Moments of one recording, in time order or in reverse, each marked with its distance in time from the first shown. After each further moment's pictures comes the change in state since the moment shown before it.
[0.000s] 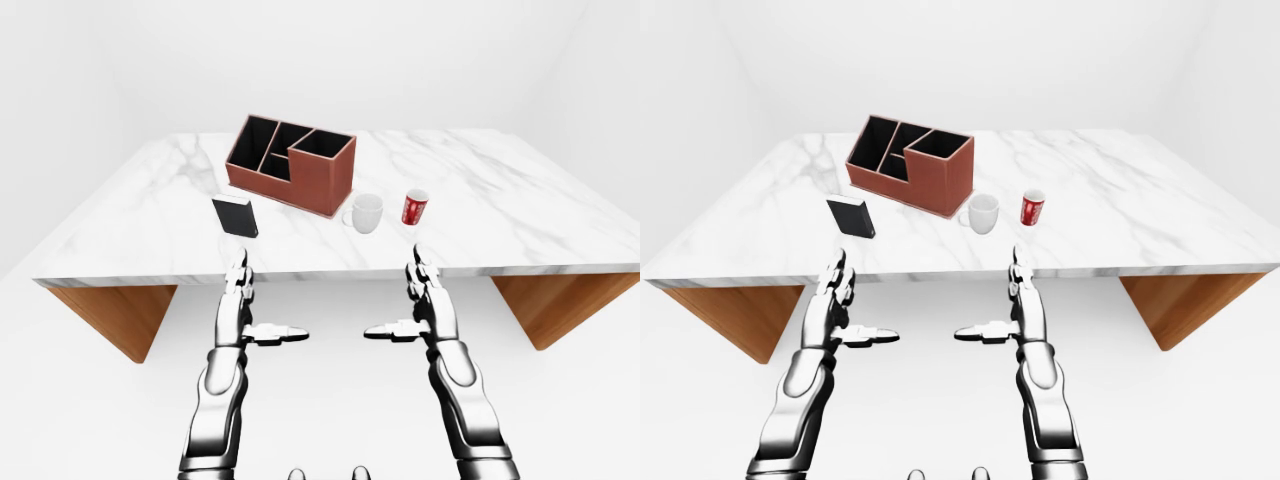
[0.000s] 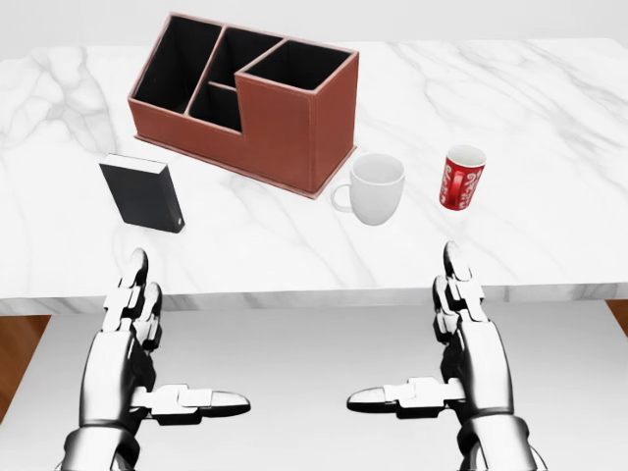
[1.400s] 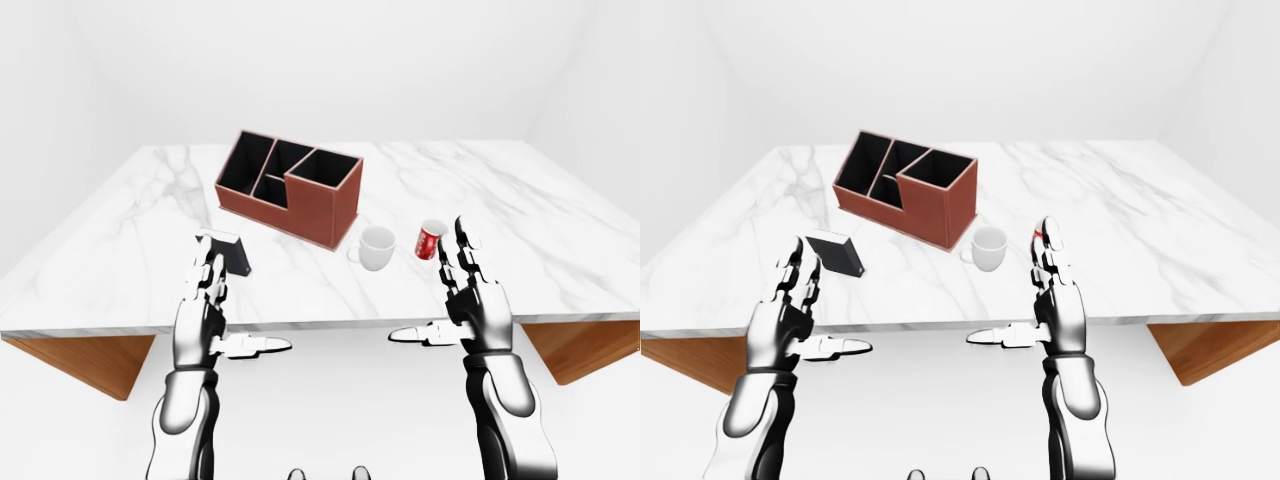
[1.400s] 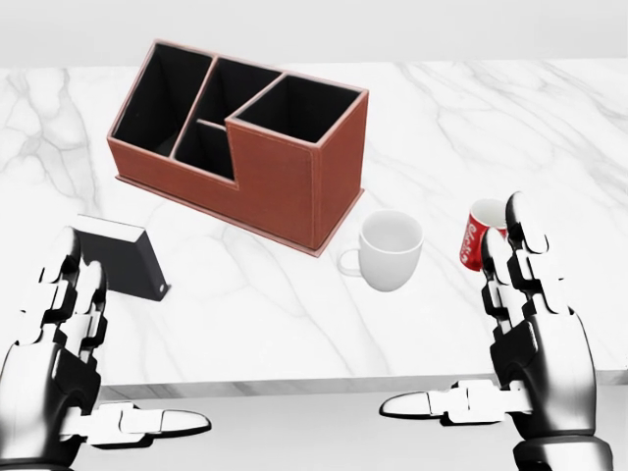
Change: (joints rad) left arm 0.176 -0.006 0.066 -0.423 -0.024 0.079 -0.076; right arm 0.142 0.001 -0.061 -0.465 0.044 0.074 0.079
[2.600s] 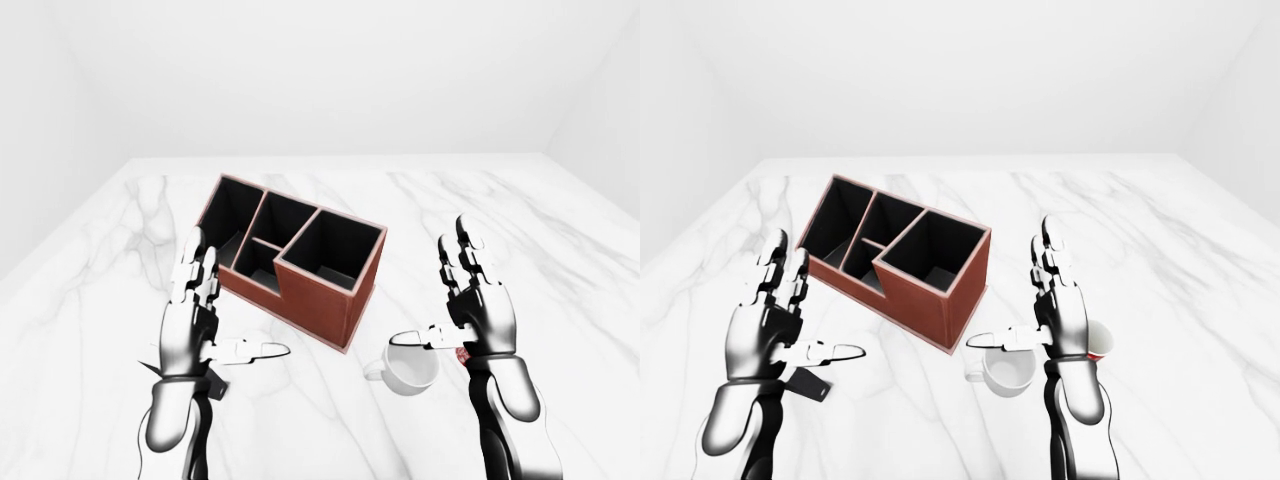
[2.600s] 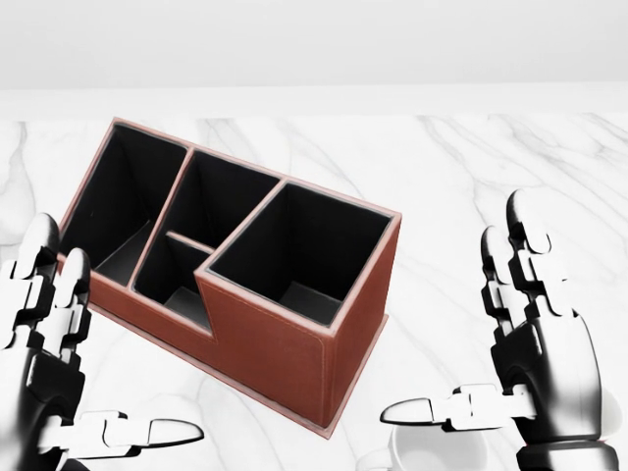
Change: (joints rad) left arm 0.046 -0.011 0.002 -0.128 0.000 0.000 -0.018; right arm 0.016 0.003 -0.001 -0.033 0.010 0.000 0.023
